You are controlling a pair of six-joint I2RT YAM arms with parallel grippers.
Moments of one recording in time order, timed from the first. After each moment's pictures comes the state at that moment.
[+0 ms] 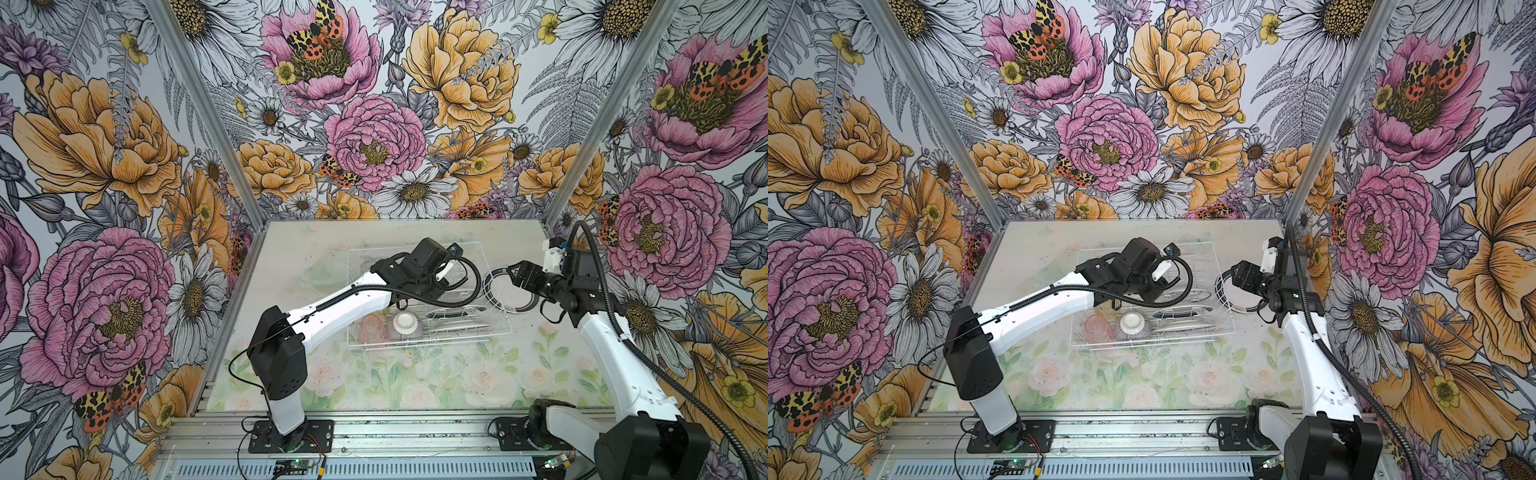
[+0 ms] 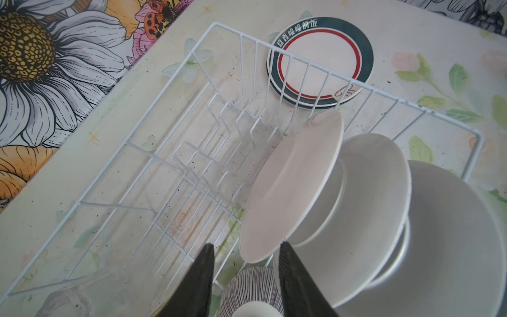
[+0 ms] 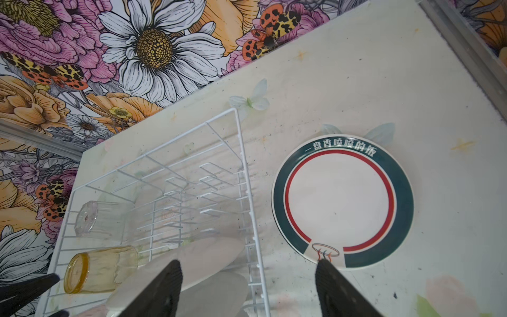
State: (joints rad) left arm -0.90 1.78 1.61 -0.63 -0.12 0.13; right arm -0.12 1.09 0.97 -0.57 -0.35 0.30
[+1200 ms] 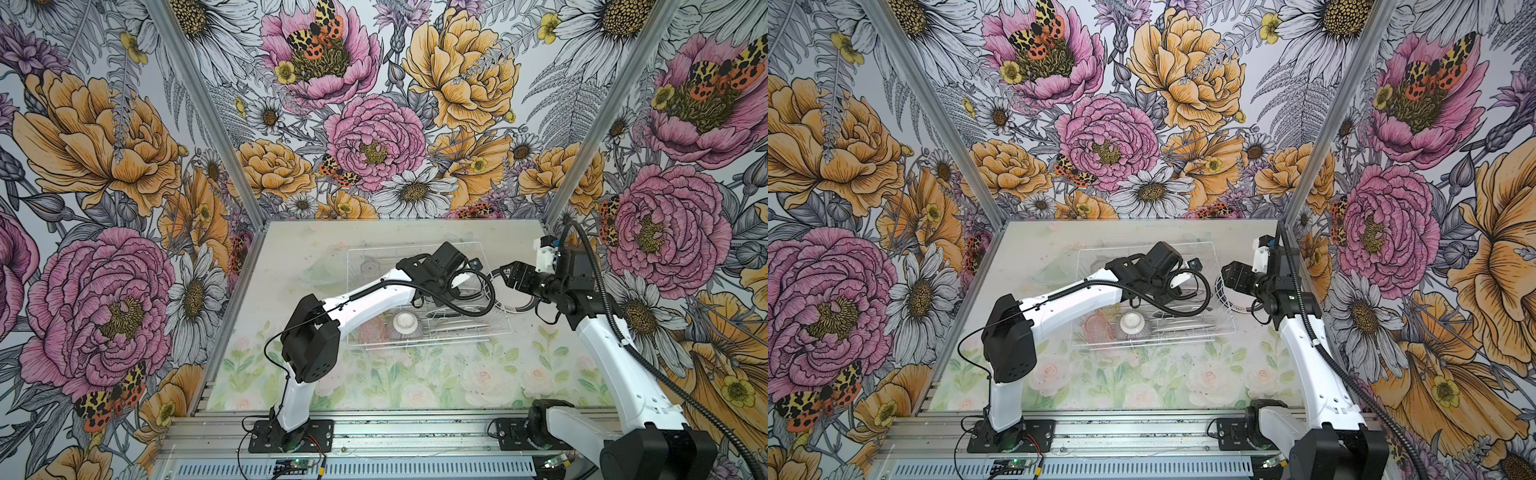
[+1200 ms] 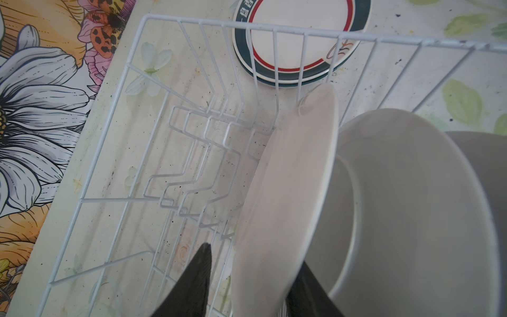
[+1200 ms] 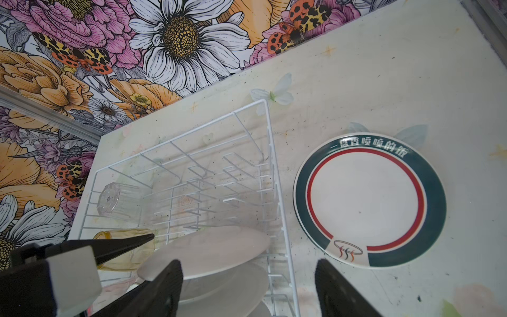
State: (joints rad) left arm -0.91 1.97 1.76 -0.67 -0.09 0.36; right arm -0.06 1.08 0.98 -0.59 -0.35 0.31
